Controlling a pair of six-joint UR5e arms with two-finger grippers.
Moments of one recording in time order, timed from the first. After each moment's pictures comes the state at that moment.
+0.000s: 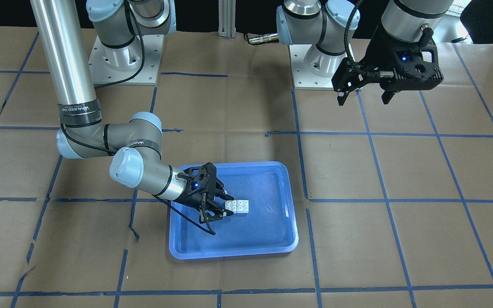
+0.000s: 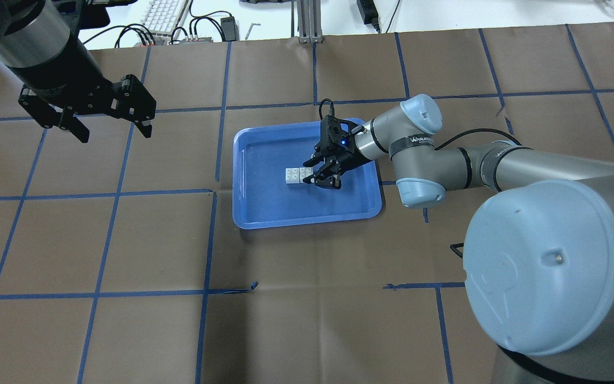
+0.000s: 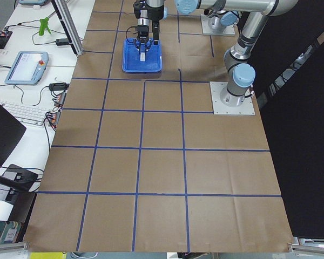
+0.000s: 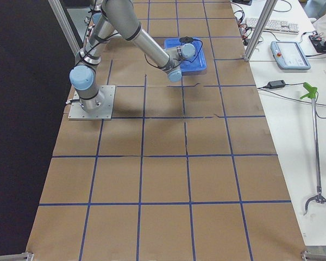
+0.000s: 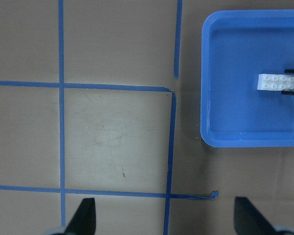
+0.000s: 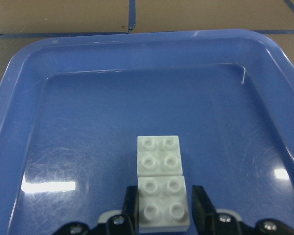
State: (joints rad) left arm -1.50 -1.52 -1.56 -1.63 1.59 0.02; right arm 1.68 -0.94 1.85 -2.65 -0.79 -1.37
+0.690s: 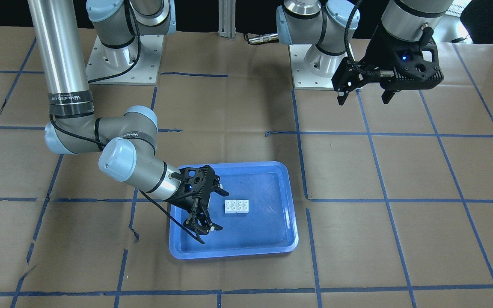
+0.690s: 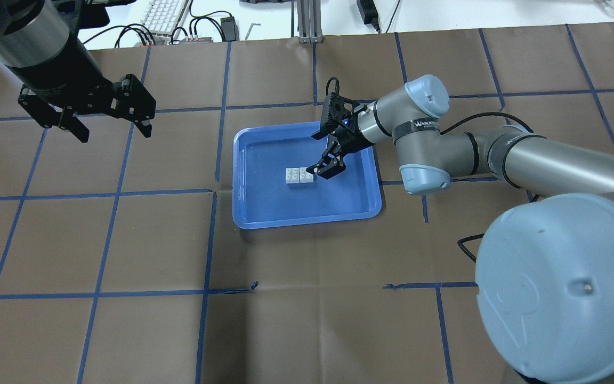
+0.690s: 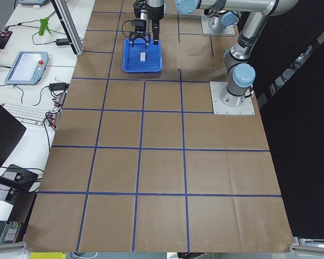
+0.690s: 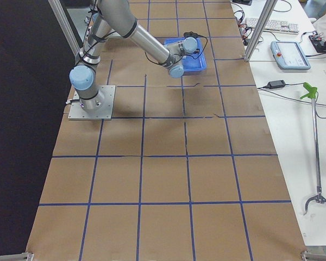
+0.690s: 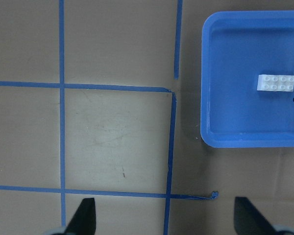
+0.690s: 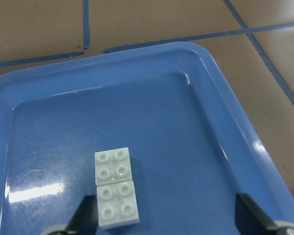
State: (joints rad) left arm -1.50 -1.52 -1.56 -1.62 1.59 0.02; right arm 1.67 -1.02 1.79 -2.59 -0.88 -1.19
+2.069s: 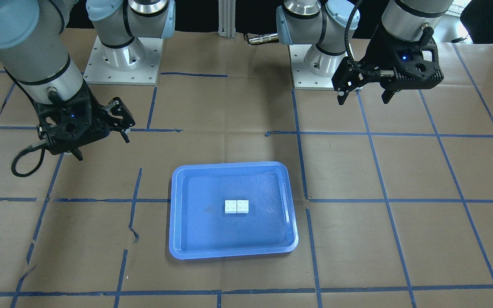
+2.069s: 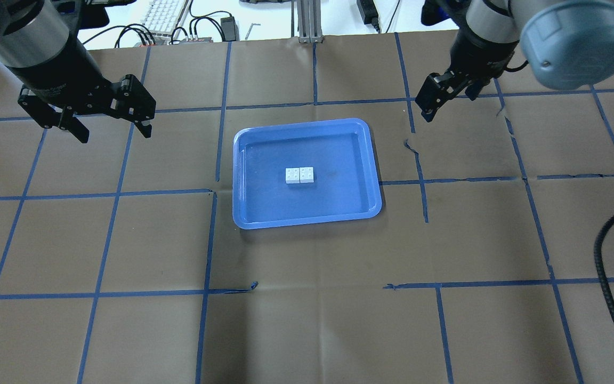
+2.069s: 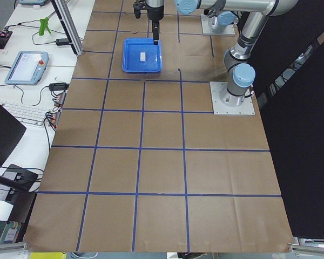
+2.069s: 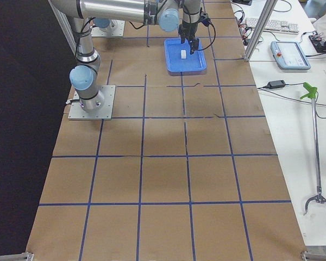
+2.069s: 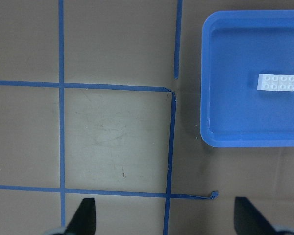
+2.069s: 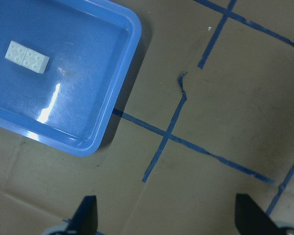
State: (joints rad) left arm -1.50 -1.52 -1.56 -1.63 1.59 0.02; right arm 1.55 -1.47 1.55 -1.68 -1.53 -0.35
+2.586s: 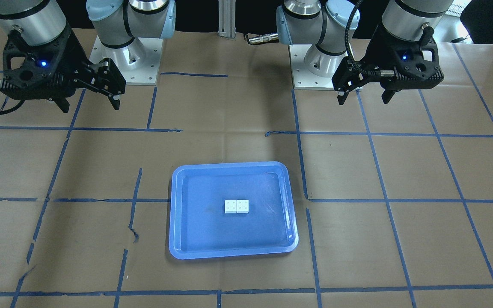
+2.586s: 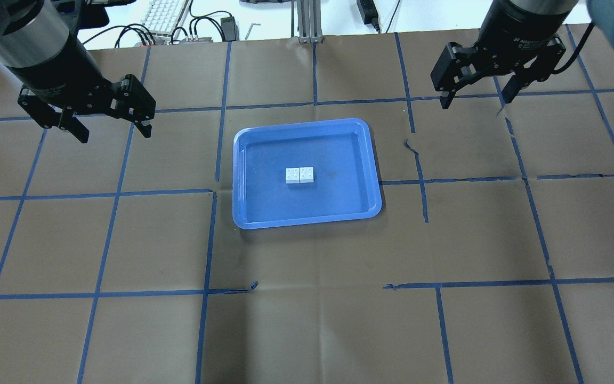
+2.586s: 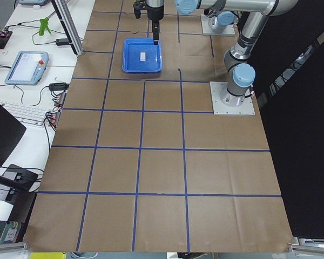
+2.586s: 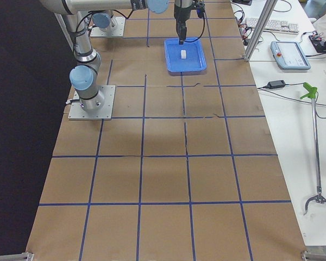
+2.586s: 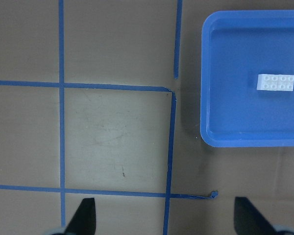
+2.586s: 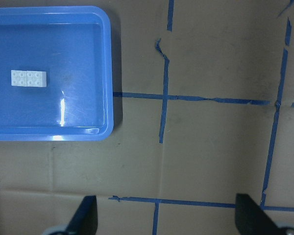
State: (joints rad) left arm -1.50 -1.52 -1.56 -1.63 1.59 0.02; right arm 1.56 -1.53 1.44 -1.47 -1.54 -0.06
